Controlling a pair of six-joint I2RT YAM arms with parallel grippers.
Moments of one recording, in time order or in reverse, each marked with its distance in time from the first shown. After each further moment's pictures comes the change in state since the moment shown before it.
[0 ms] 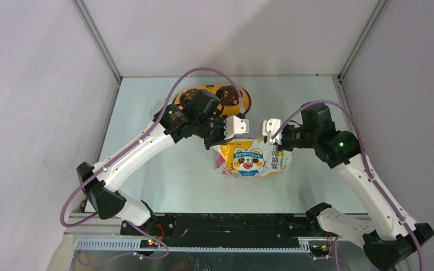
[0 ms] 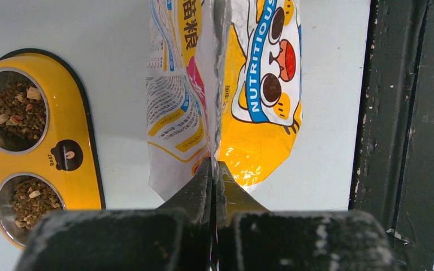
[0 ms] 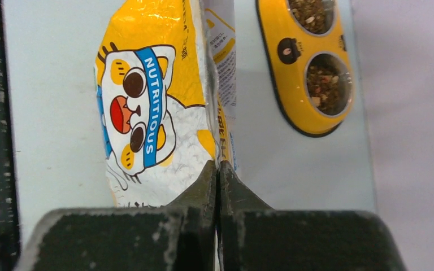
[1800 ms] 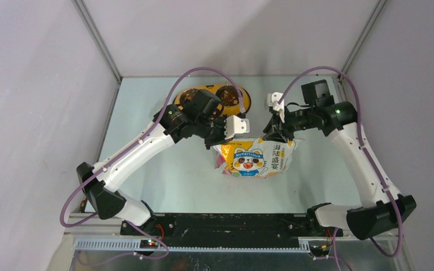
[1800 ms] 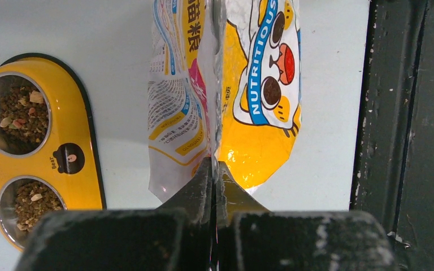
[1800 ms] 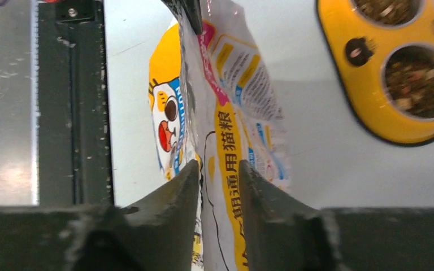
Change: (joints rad) left arm -0.001 -0.001 0.000 0.017 0.004 0.000; right arm -0.178 0.309 0.303 -0.330 -0.348 0.088
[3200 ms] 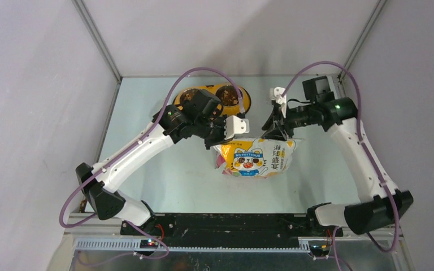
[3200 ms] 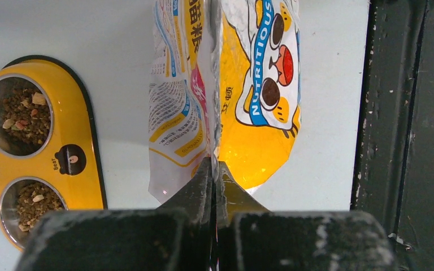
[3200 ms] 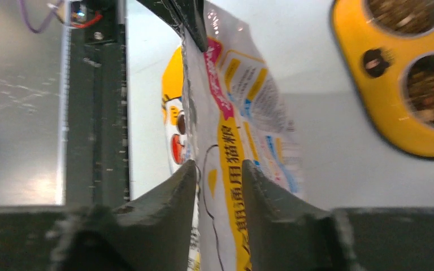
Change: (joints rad) left arm -0.001 -0.006 -0.004 0.009 0.002 0.000; right arm -0.024 0.057 0.039 -0.015 -0.094 0.036
